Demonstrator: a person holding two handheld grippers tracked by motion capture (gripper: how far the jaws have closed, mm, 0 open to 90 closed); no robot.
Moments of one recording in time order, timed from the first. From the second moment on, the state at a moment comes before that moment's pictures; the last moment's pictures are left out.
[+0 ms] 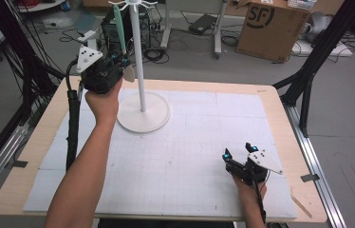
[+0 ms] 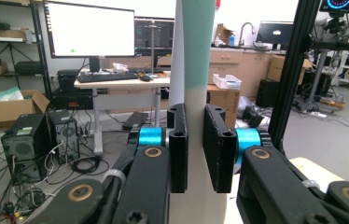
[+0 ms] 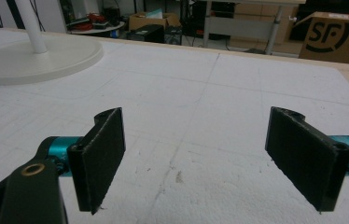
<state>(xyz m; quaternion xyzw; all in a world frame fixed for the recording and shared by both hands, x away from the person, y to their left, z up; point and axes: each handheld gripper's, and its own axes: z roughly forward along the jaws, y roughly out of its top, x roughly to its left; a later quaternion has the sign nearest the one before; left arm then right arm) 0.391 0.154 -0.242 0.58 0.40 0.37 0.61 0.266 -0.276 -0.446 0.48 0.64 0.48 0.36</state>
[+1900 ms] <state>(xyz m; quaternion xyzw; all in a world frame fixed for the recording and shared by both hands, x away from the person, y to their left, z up) 0.393 0.158 -0.257 0.61 0.38 0.36 0.59 0.266 -0.276 -0.446 0.48 0.64 0.48 0.37</state>
